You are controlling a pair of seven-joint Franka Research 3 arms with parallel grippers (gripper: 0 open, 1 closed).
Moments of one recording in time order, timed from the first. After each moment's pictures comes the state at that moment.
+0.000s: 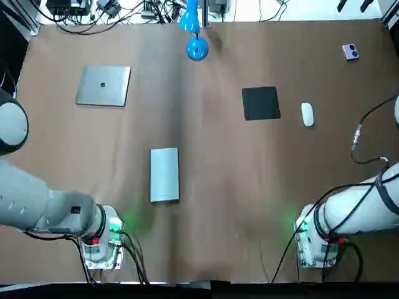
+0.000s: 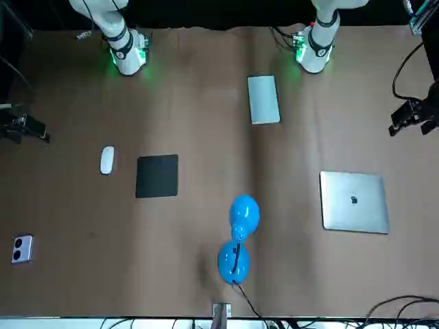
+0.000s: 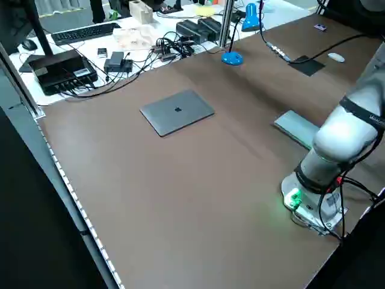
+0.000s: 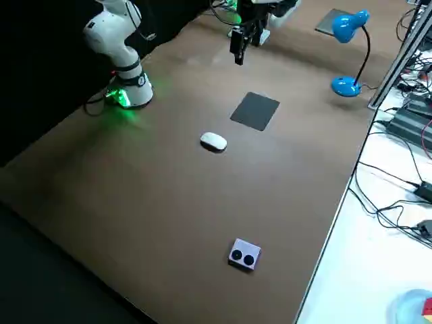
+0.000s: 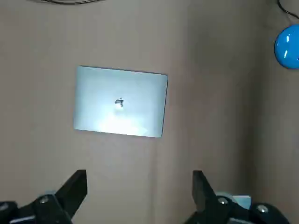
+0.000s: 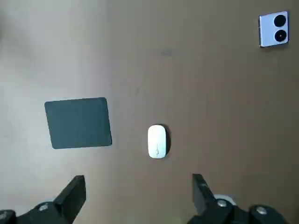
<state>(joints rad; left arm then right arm) -0.04 0.03 0.05 -1.51 -0.01 1.61 -0.02 0.10 0.11 -0.21 -1.49 0.05 1.54 -0.08</state>
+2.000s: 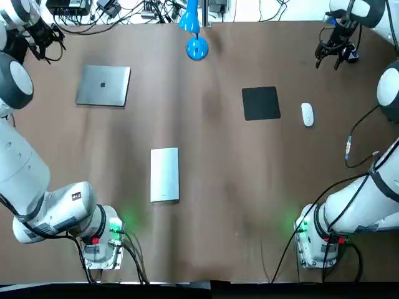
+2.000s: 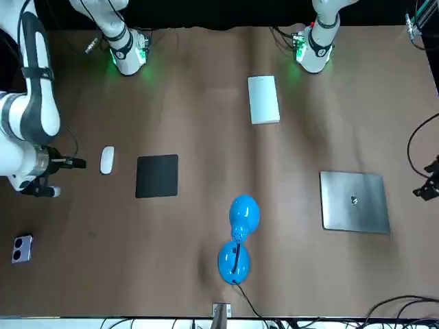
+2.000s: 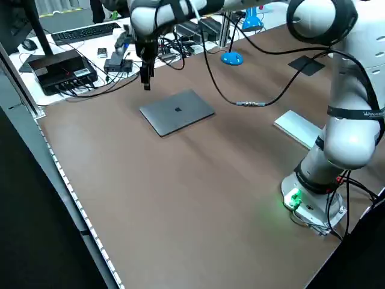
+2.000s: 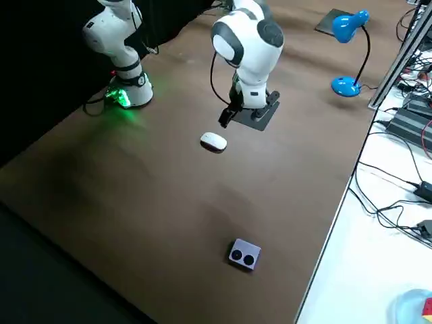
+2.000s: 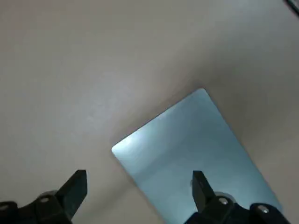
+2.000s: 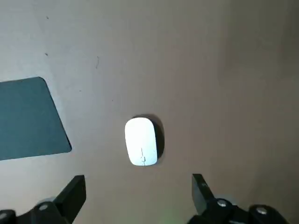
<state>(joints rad) 0.32 0.43 0.05 -1.62 0.00 2.05 -0.54 0.06 0.30 -0.21 -1.81 0.06 1.82 -0.08</state>
